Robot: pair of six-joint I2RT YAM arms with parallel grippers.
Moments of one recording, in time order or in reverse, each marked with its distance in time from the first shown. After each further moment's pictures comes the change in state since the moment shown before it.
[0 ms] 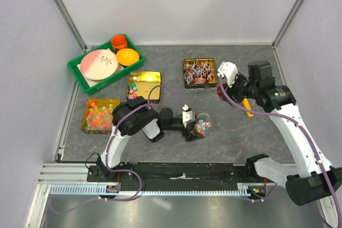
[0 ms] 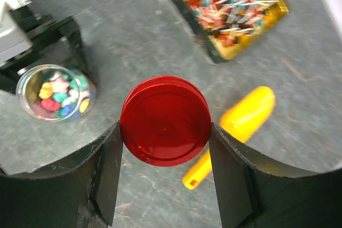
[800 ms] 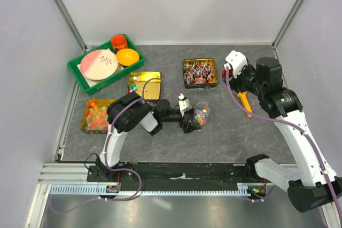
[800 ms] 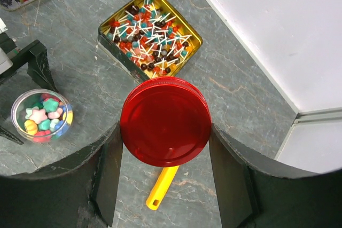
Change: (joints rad) left arm 0.109 -0.035 0.050 -0.118 0.011 -0.053; right arm 0.020 -0.056 0.018 0.192 0.146 0.071
